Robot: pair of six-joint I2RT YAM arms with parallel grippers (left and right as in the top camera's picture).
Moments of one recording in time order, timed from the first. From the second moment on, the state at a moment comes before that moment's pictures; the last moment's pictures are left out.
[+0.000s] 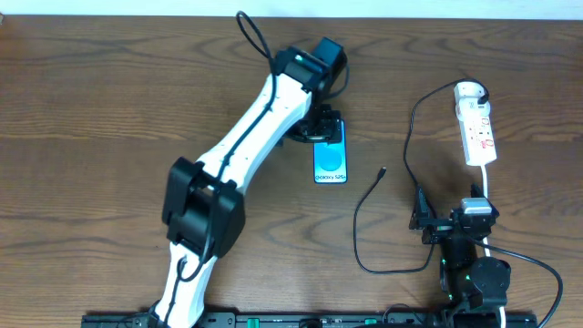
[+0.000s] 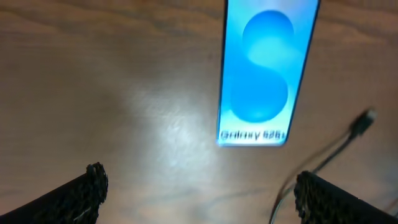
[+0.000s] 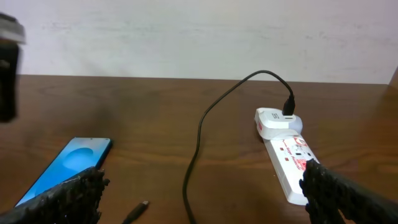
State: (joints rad) left arm -0.58 2.19 2.05 -1.37 0.05 -0.60; right arm 0.03 0.01 0.01 -0.07 -0.01 0.00
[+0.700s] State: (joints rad) left arm -0.66 2.35 2.05 -1.17 0.05 -0.72; right arm 0.03 0.01 0.01 -0.07 -0.01 0.00
